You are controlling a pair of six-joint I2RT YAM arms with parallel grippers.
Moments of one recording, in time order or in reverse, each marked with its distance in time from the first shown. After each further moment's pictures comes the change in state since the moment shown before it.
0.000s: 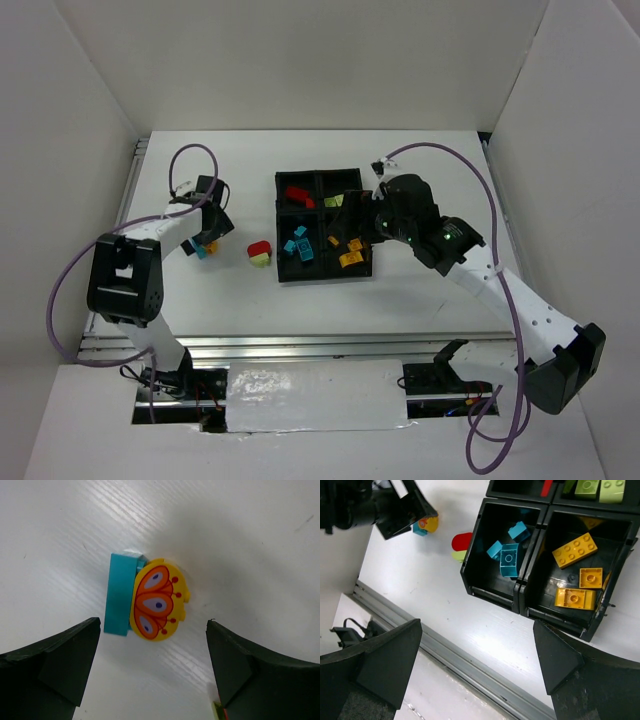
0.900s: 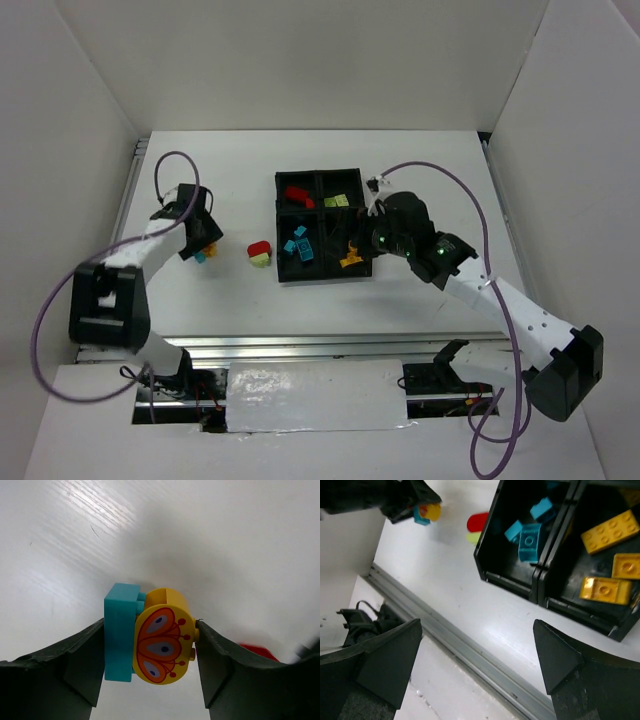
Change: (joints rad) left arm 0.091 -0.071 -0.101 0.084 0.143 0.092; right arm 0.023 -0.030 -0.130 0.107 -0.080 0.034
